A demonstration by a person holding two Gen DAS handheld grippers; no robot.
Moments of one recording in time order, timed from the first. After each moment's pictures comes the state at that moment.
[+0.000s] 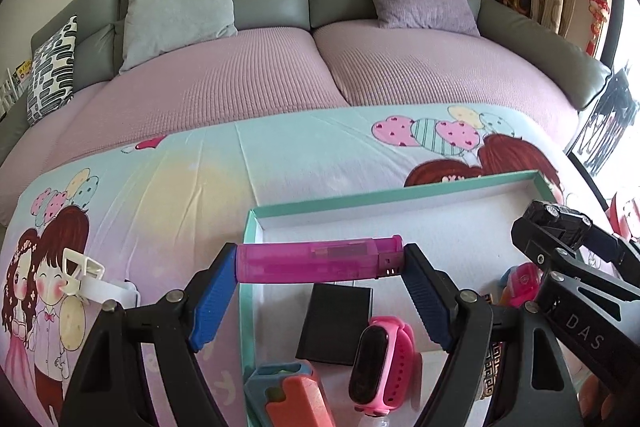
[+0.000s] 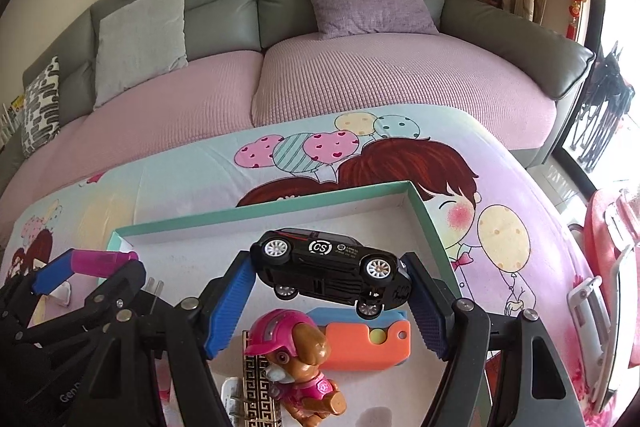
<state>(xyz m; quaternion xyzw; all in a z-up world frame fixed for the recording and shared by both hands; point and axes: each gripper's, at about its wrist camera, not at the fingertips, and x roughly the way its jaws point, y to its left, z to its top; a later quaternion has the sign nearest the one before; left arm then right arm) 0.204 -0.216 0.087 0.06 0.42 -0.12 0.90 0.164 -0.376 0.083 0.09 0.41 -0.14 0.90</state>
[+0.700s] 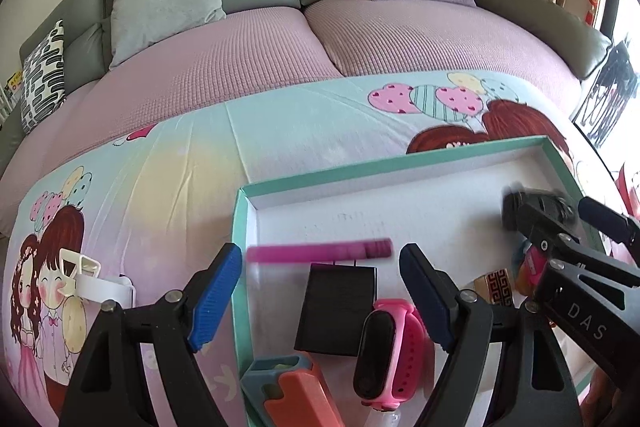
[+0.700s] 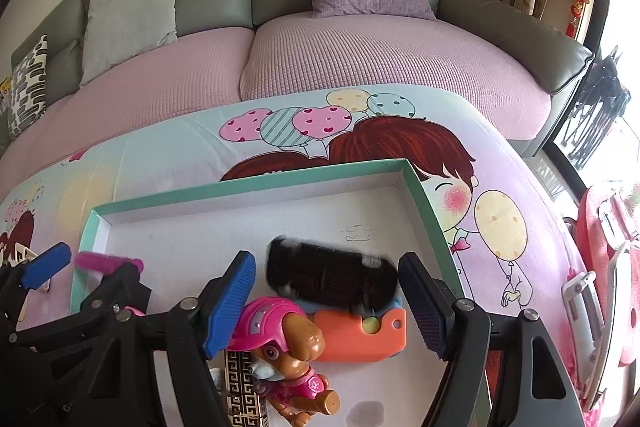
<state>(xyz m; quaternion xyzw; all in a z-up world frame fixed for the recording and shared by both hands) 0.207 -0.222 0.073 0.10 0.45 -0.13 0.88 0.169 -0.375 0.071 0.07 0.44 -0.15 0.88</state>
